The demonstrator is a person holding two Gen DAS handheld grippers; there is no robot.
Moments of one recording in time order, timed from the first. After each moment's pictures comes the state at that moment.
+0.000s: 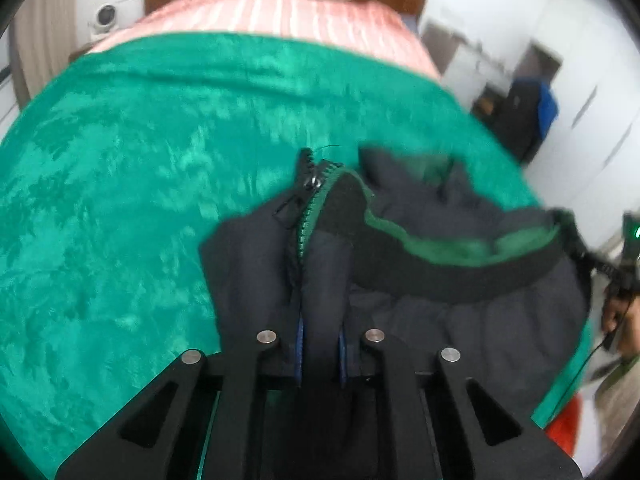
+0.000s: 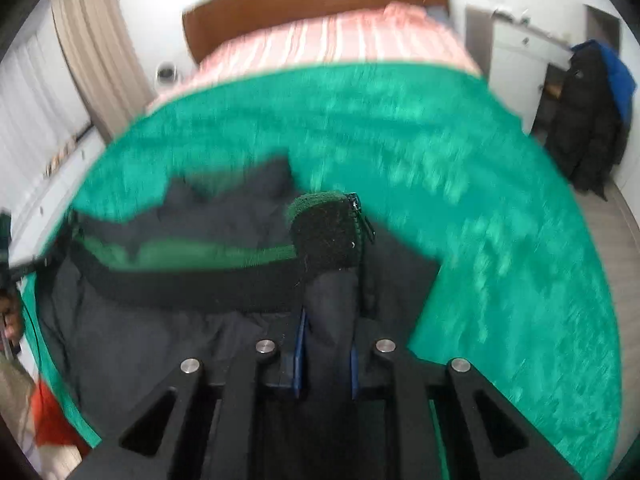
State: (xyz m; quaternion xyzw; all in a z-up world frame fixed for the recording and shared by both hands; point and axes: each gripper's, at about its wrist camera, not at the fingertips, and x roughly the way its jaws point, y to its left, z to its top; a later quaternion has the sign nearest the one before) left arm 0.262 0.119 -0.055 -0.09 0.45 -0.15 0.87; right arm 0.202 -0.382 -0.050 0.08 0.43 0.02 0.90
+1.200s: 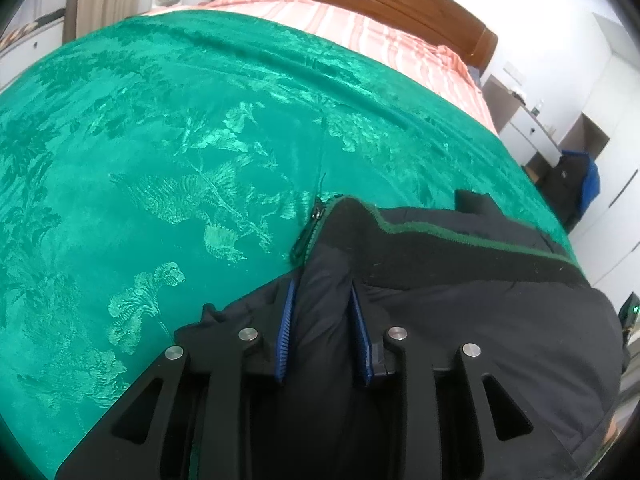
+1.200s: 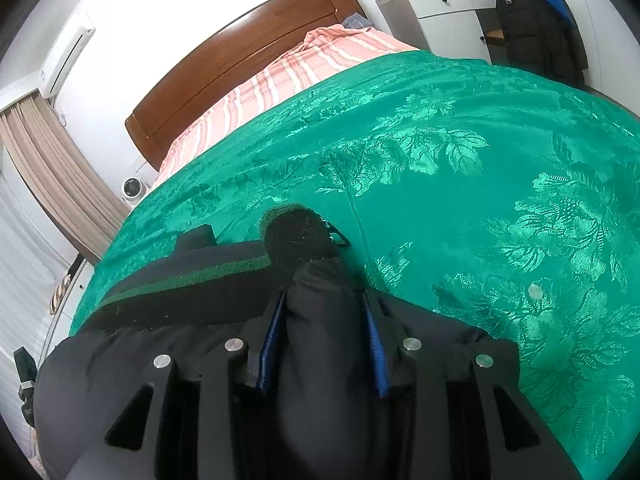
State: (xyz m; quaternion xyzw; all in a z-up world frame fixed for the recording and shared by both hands) left arm 0.351 0.122 -0.168 -0.16 0.42 -0.06 0.89; right arm 0.304 -0.424 -0.186 0.26 0.34 -0.04 0.91
